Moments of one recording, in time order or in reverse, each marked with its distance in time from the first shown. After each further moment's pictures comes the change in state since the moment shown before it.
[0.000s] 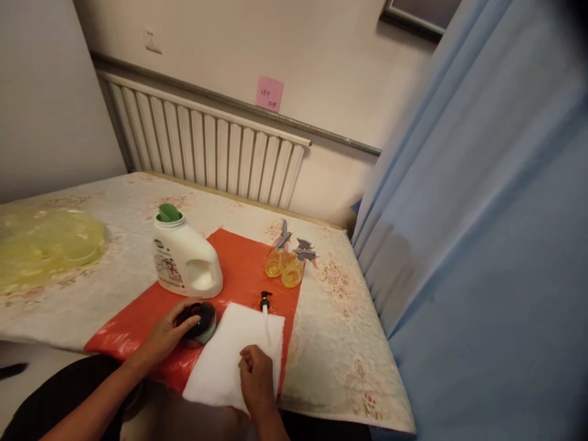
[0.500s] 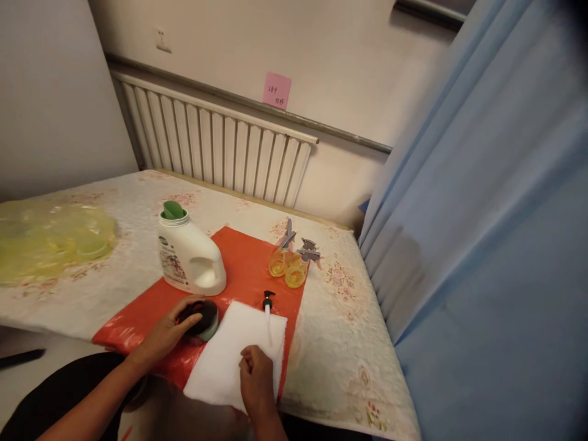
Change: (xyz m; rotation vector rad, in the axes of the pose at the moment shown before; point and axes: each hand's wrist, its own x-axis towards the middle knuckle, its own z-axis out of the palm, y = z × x) left_hand -0.002 0.000 -0.001 0.017 -0.013 -0.019; right_hand 0.000 0.001 0.000 -0.020 -0.011 -0.003
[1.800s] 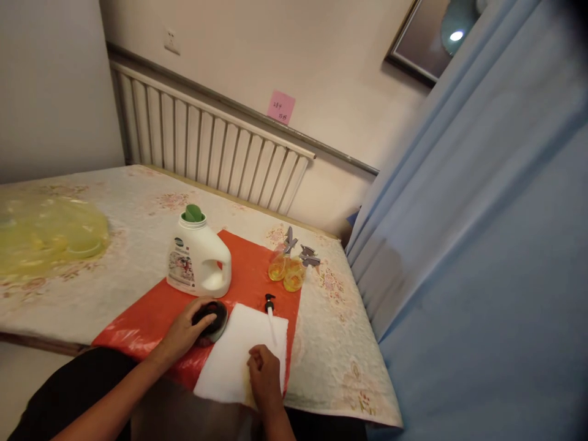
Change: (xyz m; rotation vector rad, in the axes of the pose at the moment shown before) left_hand 0.002 -0.005 0.005 -0.048 0.041 0.091; right_hand -0.004 -0.009 0.002 -0.070 0.079 -0.036
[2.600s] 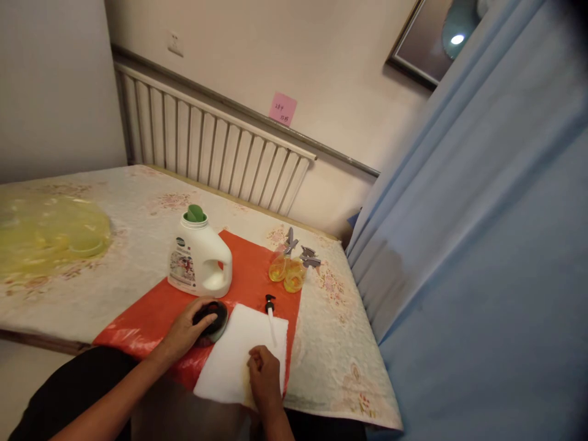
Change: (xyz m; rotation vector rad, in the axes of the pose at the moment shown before) left_hand 0.000 0.000 0.001 -0.016 0.016 0.010; right_hand 0.000 0.005 0.002 0.011 0.009 -0.010
